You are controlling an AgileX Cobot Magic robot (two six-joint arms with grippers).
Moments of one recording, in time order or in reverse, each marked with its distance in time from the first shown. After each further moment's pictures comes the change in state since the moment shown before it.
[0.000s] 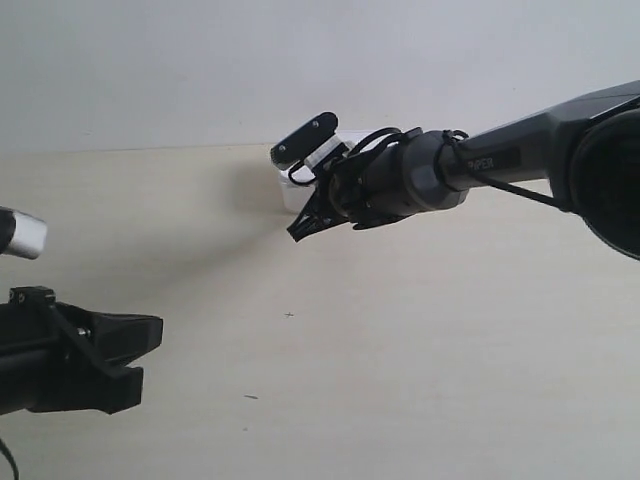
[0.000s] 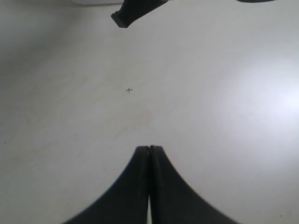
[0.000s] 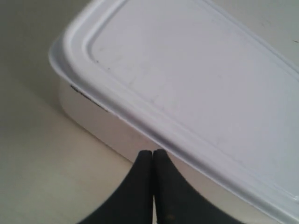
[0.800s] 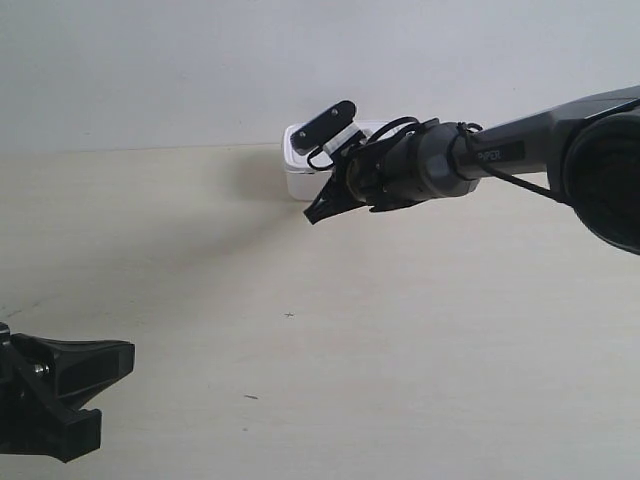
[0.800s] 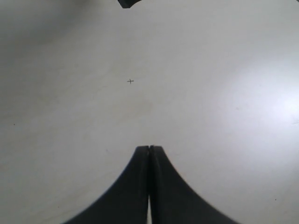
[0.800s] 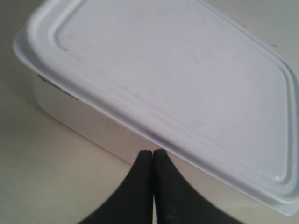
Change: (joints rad) left arm 0.000 -0.136 0.103 -0.012 0.008 0.000; right arm -0.071 0.052 -0.089 -0.013 -0.042 -0.022
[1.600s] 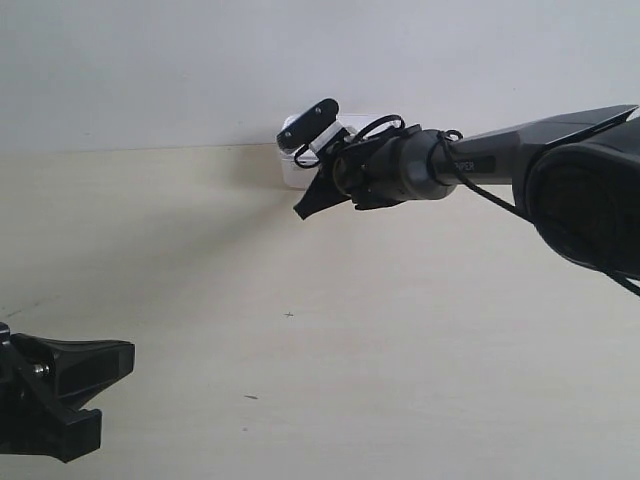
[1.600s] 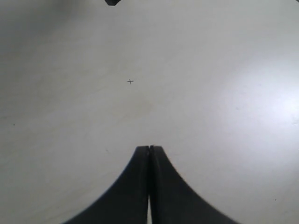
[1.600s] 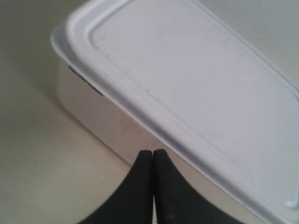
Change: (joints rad) left arm 0.000 0.000 0.000 0.000 0.000 0.000; right arm 0.000 0.098 -0.148 -0.006 -0.010 -0.072
